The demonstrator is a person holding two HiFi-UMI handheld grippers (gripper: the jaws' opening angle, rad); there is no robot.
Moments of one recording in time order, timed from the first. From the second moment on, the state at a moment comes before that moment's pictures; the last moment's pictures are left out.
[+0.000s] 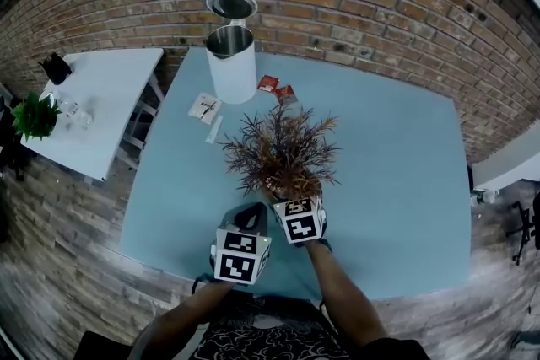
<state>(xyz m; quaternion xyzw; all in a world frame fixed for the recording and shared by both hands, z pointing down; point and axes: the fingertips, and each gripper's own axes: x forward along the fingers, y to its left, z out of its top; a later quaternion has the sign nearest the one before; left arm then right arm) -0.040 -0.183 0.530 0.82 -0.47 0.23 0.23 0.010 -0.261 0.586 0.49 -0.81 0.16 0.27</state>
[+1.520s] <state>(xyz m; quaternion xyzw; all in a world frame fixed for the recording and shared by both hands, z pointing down) 0.060 -0.173 0.522 0.83 -0.45 0.24 0.22 0.109 -0.244 0.584 0.50 -0.81 0.15 0.27</state>
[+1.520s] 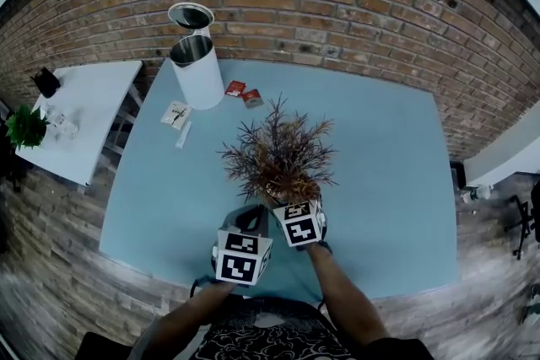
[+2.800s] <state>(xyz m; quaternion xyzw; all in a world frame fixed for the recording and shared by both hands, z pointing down) 0.150 -0.162 0.523 0.83 -0.46 0.23 0.21 0.197 -0.235 0.585 0.50 -0.81 0.14 0.26</state>
